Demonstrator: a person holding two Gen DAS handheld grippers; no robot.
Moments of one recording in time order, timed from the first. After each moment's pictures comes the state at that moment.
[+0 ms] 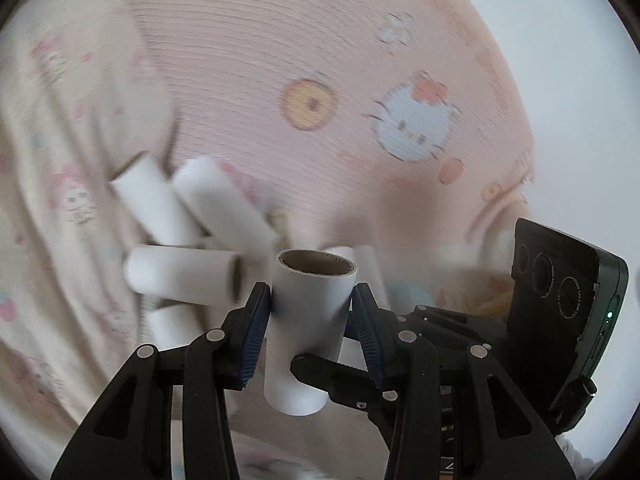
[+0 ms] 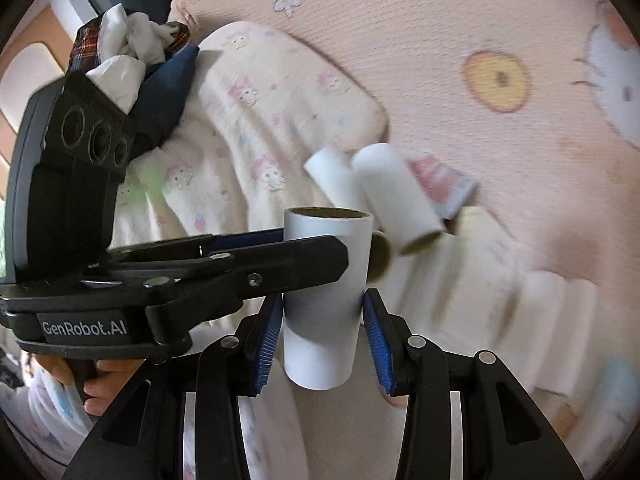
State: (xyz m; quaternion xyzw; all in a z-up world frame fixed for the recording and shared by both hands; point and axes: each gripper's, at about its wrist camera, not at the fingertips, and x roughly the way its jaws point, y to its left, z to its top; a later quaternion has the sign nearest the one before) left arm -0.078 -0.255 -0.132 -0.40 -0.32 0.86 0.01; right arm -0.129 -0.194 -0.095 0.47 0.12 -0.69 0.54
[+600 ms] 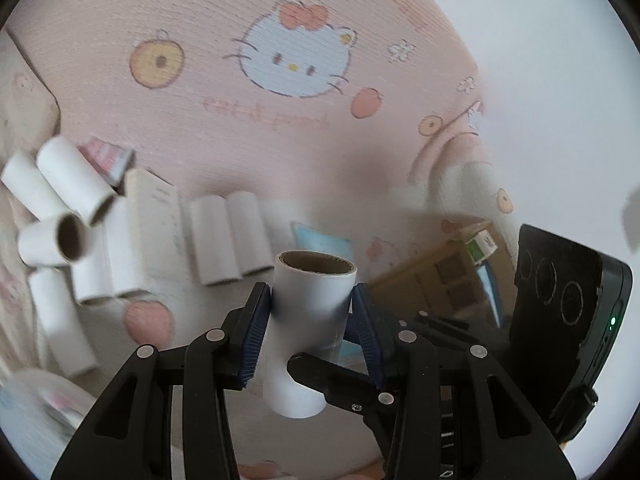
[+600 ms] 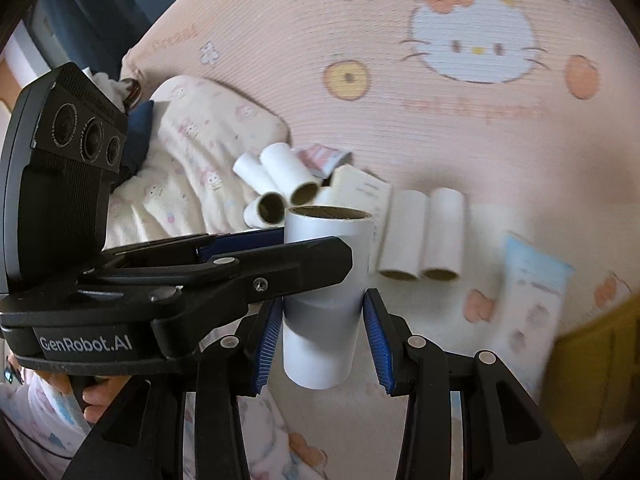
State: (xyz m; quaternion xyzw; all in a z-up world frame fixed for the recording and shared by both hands) left arm -0.098 -0.125 -0.104 -0.43 -0.28 0.85 0.09; right arm -0.140 -0.044 -0.064 0.49 0.06 -0.75 0.45
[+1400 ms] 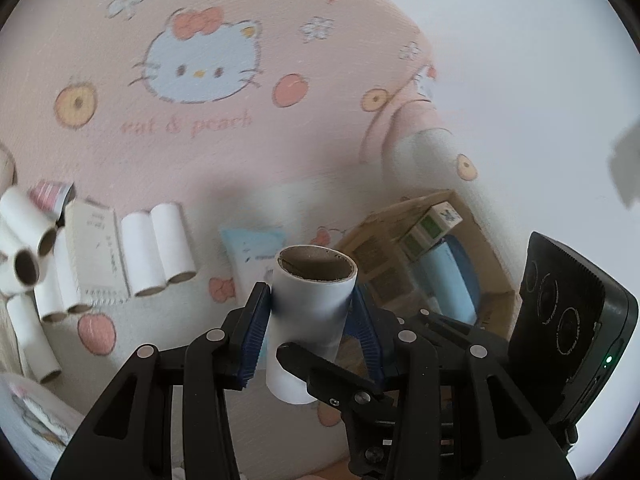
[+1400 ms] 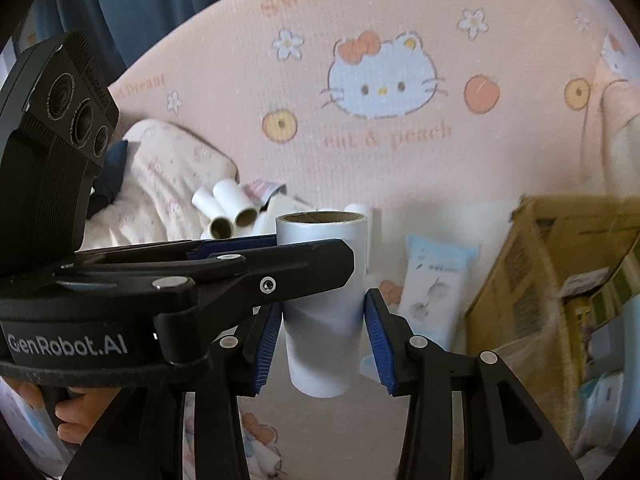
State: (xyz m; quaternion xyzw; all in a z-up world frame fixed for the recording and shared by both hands) left arm -0.112 -0.036 -0.056 -0.44 -0.21 0.86 0.13; right arm -0.127 0.041 -0.033 0.43 0.04 -0.82 0.38
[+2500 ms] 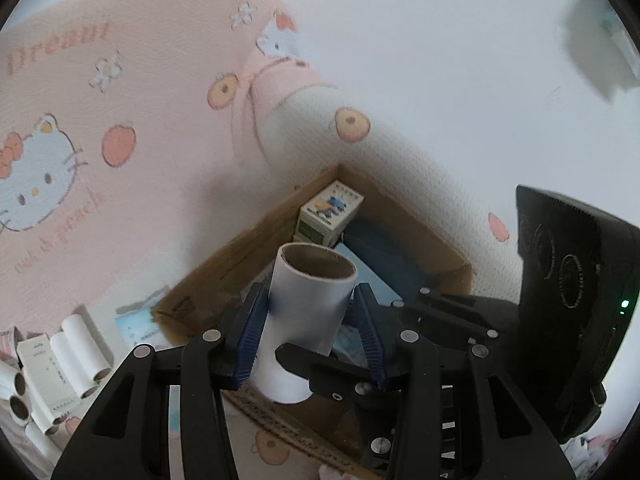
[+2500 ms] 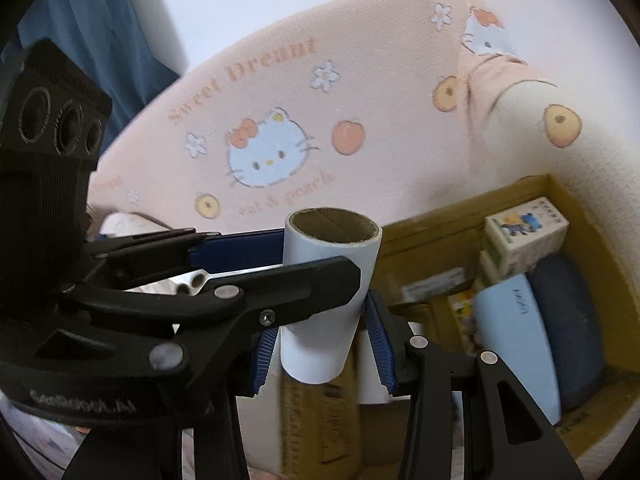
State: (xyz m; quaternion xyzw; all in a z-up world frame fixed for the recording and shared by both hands) left arm -0.188 0.148 -0.006 -0.46 -0.05 0.85 0.24; right arm -0.179 0.205 0.025 0.43 -0.05 -0.85 0.30
